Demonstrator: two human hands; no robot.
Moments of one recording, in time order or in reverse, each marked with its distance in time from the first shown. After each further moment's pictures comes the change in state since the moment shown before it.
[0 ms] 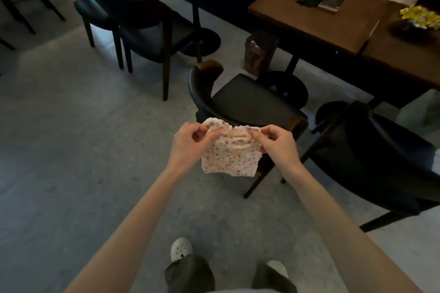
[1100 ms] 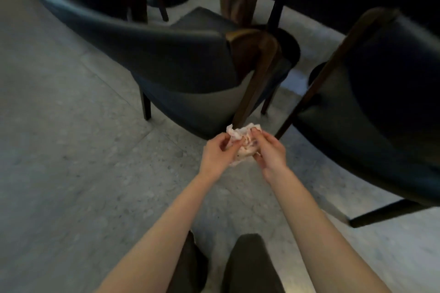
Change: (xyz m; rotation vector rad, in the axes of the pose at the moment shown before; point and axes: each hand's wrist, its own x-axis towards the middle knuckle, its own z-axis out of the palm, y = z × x) left_hand -0.003 -0.180 0.421 -0.183 -0.200 -0.218; right_hand 0.117 0.389 -0.060 0.568 0.214 0.504
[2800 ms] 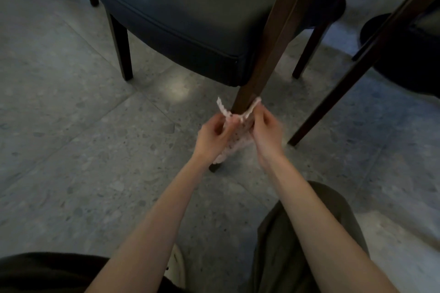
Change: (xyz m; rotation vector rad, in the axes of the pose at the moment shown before) left_hand 0.129 -0.291 0.065 0.016 0.092 0.164; right_hand 0.212 0.229 0.027 -0.137 -0.152 -0.306
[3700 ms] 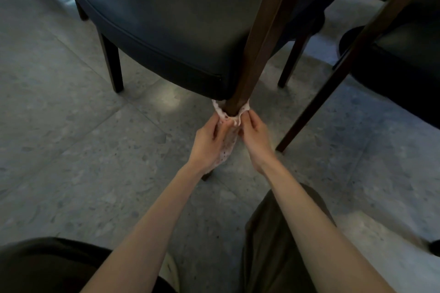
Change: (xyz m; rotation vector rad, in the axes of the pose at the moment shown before) left_hand -0.004 0.038 0.001 -0.078 -0.093 0.096; right_hand 0.000 -0.017 -0.012 -0.131 -0.185 -0.089
